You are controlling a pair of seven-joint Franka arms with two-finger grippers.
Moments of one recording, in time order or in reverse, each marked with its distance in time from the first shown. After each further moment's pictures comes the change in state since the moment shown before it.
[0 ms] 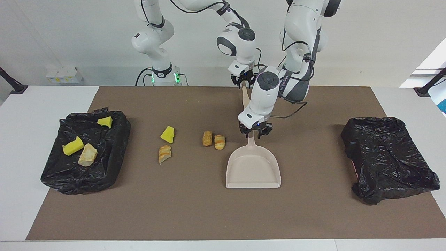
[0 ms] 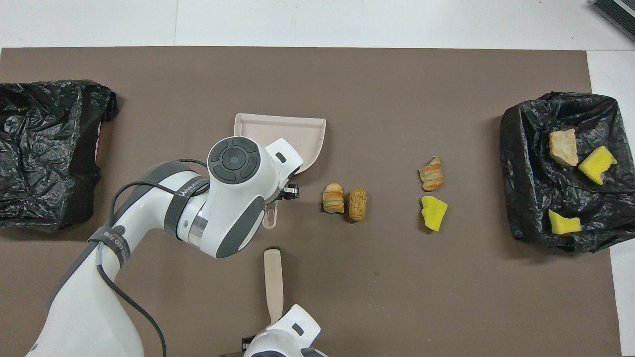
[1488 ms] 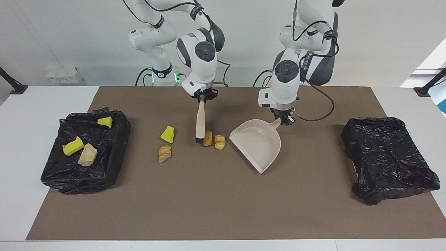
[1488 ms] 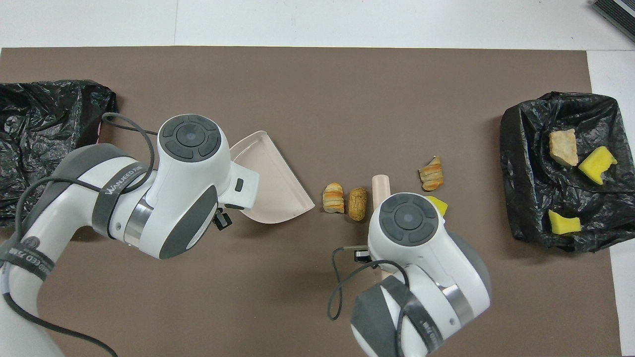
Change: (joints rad) left arm 0.069 -0.135 0.028 0.027 0.158 -0.404 0.982; right arm -0.536 -0.099 -0.019 0.107 -0.185 -0.449 -0.386
